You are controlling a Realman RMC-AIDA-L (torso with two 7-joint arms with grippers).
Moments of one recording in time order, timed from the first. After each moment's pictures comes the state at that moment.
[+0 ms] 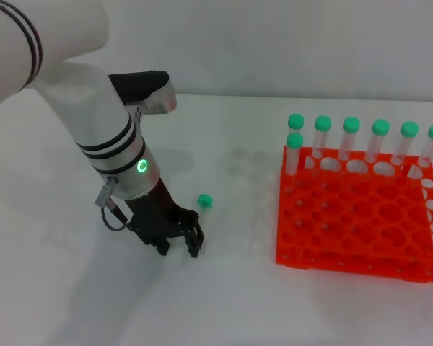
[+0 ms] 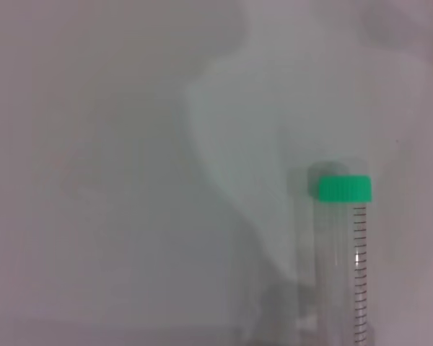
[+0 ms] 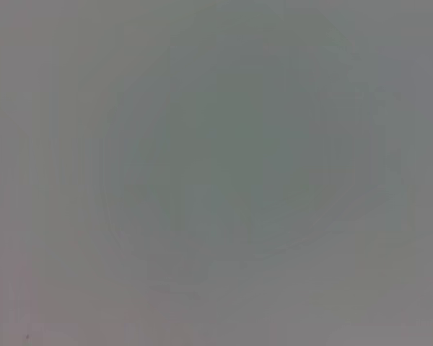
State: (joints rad) left arm -1.36 -2.07 2.85 -0.24 0.83 1.22 -2.82; right arm 0.33 2.02 -1.44 -0.07 0.08 -1.38 0.35
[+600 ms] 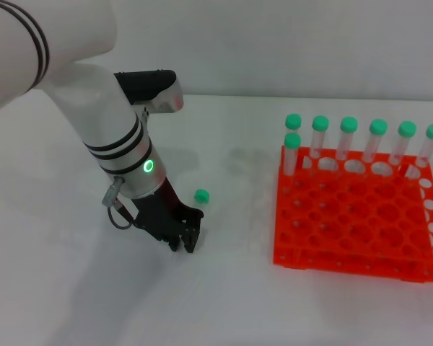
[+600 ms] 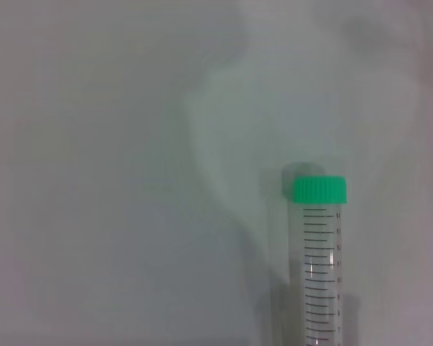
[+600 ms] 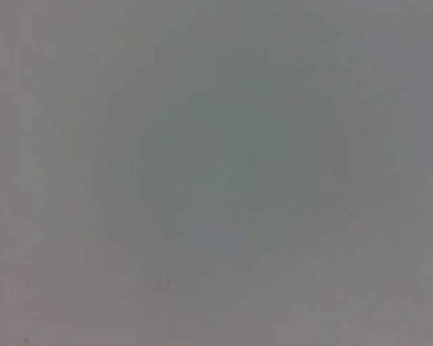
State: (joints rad) left arm -1.37 -2.07 2.85 -0.21 0.83 1.18 -2.81; right arm 0.34 2.01 -1.44 -0.07 0.08 -1.38 0.35
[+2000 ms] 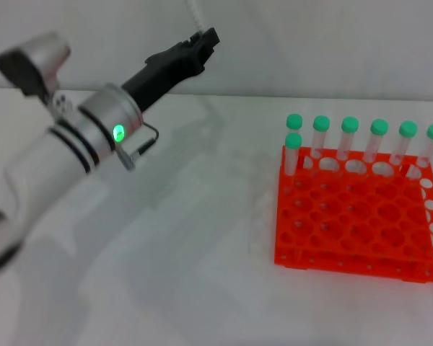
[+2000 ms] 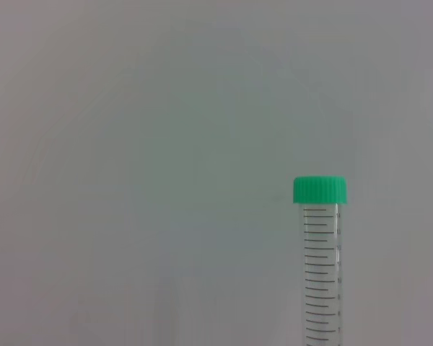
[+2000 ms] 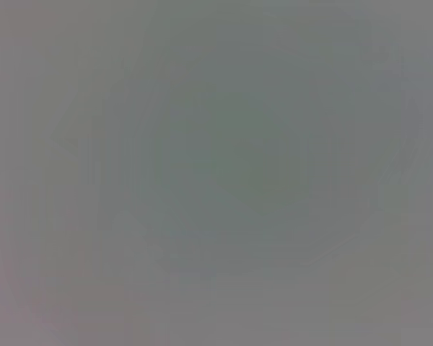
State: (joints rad) left arm -0.89 -2.08 2.84 -0.04 -1.06 1.12 -1.06; right arm 0.34 2.01 -1.34 -0.08 0.09 -1.31 0.35
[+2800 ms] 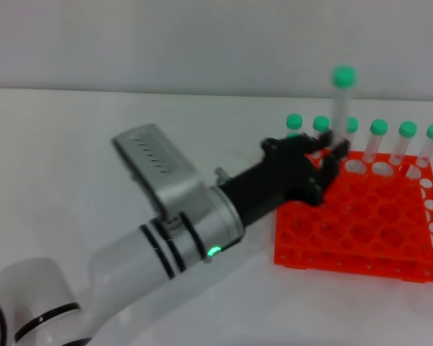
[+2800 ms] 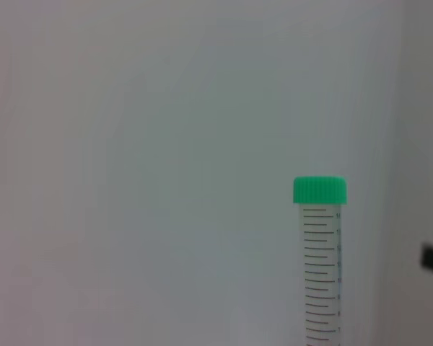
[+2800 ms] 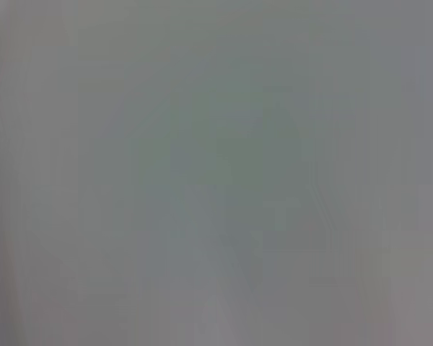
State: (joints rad) left arm -0.75 -2.10 2.84 0.40 -0.82 1.10 -0.38; right arm 0.32 1.77 -1.35 -0.23 -0.61 -1.75 0.98
